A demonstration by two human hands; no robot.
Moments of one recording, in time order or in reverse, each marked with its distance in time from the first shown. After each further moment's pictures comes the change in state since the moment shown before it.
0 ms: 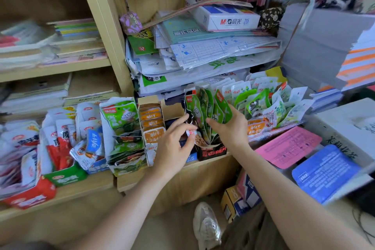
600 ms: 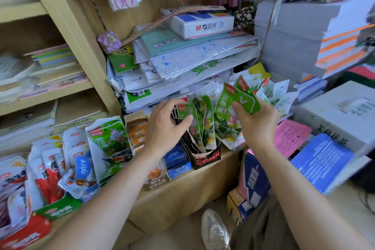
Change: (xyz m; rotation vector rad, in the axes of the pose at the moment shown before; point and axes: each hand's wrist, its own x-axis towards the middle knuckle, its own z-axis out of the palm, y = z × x) left_hand 0.078 0.042 -0.019 0.140 -0.078 -0.024; right_hand 0.015 0.010 -0.068 0.008 0.402 -0.095
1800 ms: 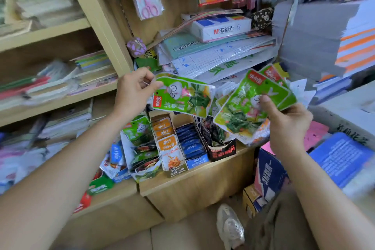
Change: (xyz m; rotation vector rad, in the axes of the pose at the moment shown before) left_hand 0.036 -0.006 -0.130 -0.067 0.149 0.067; right_hand -0.020 -0.026 -0.035 0.653 0.043 0.095
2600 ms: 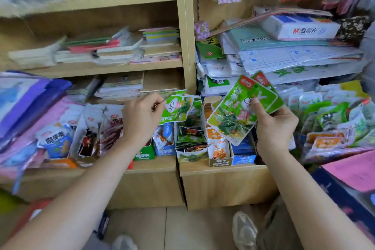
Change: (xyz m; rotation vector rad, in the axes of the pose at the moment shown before) left_hand -0.133 -0.075 -0.095 0.518 0.347 0.025; right_hand -0.085 0.015 0.148 0.040 -0.192 0.153
